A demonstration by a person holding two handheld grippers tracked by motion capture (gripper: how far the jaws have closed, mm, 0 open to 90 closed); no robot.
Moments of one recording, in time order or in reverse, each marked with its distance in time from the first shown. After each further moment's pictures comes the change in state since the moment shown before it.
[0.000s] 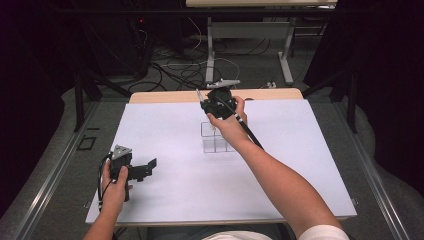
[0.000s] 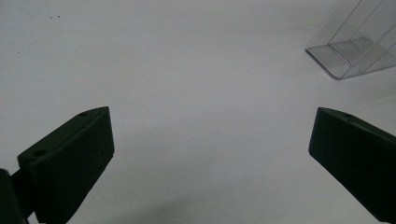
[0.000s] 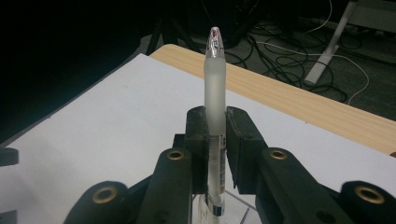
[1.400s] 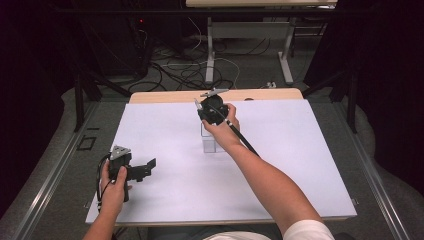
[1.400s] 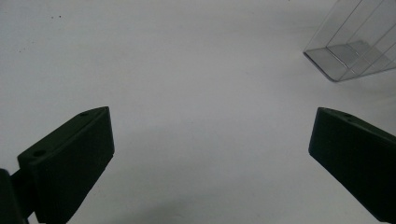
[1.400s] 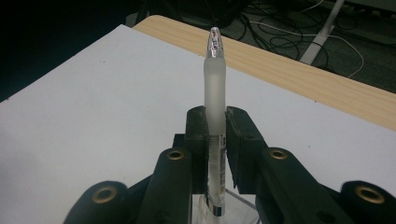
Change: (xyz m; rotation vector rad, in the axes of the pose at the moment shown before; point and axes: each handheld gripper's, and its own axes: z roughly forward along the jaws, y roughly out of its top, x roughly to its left) left arm 0.001 -0.001 -0.002 -0.006 -0.005 -0.011; right arm 0.003 -0.025 0.043 0.080 -0.040 0.006
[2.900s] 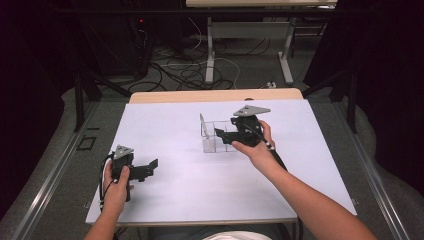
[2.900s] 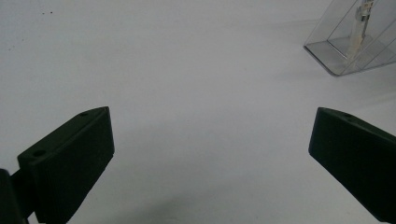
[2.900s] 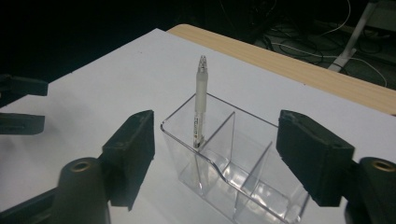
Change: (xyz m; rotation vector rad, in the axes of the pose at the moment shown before) left arm -0.004 0.000 0.006 0.017 0.001 0.010; right arm -0.035 -0.060 -0.095 -0.114 0.127 -0.030
